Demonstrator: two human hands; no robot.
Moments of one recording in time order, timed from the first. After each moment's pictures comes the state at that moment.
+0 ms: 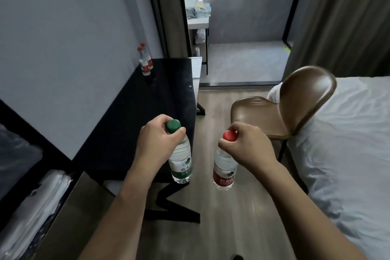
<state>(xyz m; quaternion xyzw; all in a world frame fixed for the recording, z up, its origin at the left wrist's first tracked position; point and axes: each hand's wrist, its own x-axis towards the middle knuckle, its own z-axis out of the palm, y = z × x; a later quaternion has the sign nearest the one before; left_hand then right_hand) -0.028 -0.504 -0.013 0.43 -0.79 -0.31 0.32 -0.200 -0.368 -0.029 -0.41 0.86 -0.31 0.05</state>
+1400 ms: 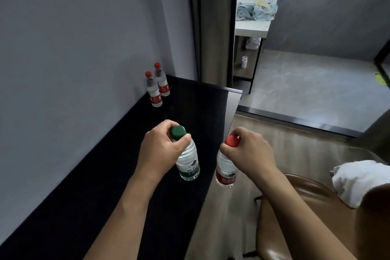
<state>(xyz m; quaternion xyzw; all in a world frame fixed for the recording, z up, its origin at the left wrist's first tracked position) -0.374 -0.947 -0.031 0.53 -0.73 -0.29 0.34 -0.580 -0.883 -0.056 -0.51 0.81 -0.28 0.11</state>
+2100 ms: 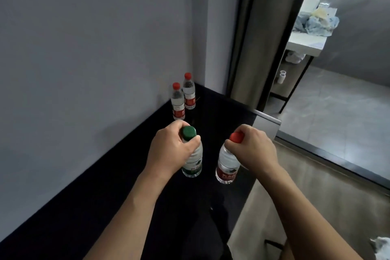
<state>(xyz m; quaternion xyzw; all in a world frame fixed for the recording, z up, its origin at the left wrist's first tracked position) -0.373 -1.126 -0.049 0.58 -0.70 -0.25 0.34 -0.584 -1.112 -0.064 -0.59 0.76 -0.24 0.13</state>
